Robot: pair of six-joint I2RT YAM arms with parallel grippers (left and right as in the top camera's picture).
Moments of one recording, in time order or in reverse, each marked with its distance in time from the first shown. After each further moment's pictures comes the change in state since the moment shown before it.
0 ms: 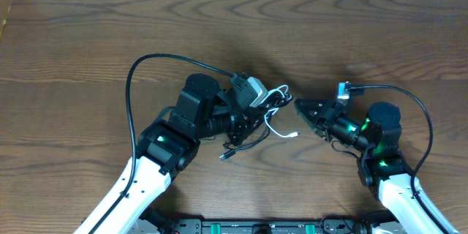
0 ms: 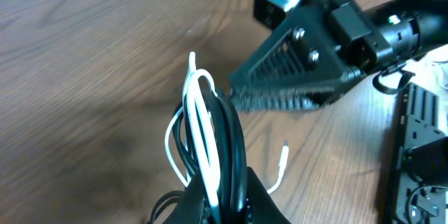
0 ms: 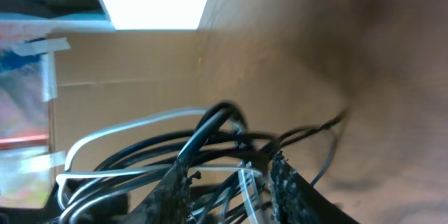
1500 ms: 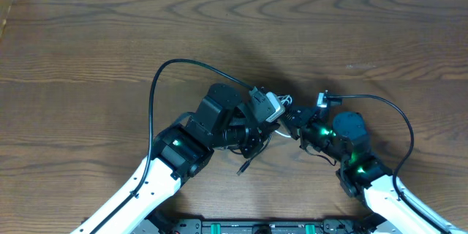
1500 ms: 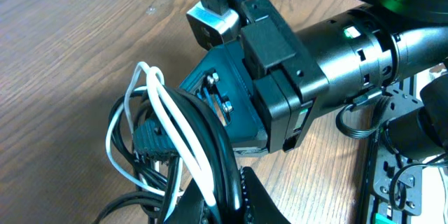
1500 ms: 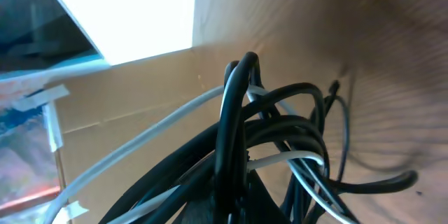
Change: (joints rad) left arm -0.133 0.028 0.000 -0.035 -0.059 -0.001; right arm 0.308 0.030 0.000 0.042 0.406 0.282
